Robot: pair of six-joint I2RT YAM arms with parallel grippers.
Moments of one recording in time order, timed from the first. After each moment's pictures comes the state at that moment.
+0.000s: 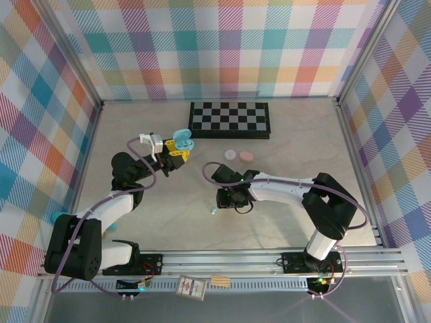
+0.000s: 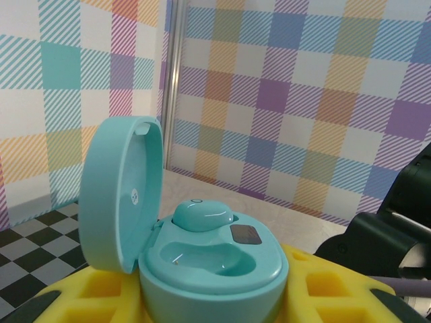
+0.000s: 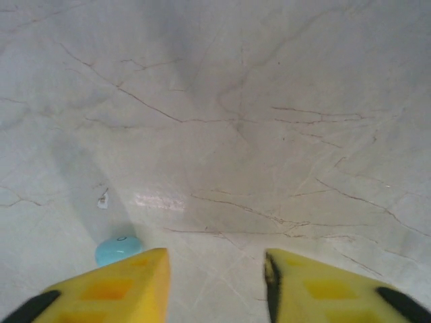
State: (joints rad) left arm -0.16 1.25 0.49 1.01 0.93 -0.32; right arm 0.96 1.69 1.03 -0.58 0.01 0.80
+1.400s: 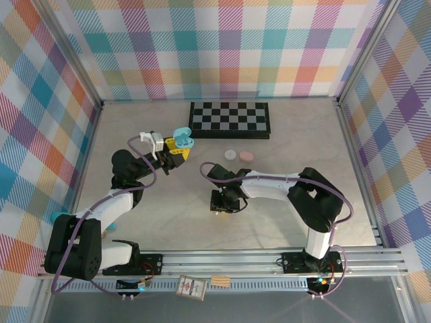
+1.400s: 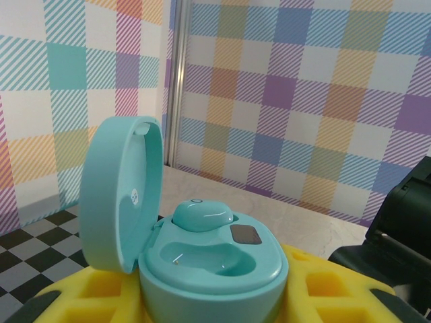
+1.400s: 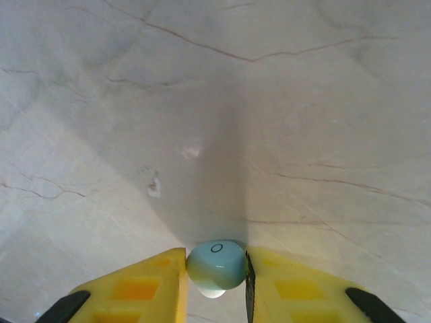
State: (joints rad) left arm -0.16 1.25 0.52 0.96 0.92 -0.28; right arm 0.94 1.80 1.08 -0.56 -0.20 0.96
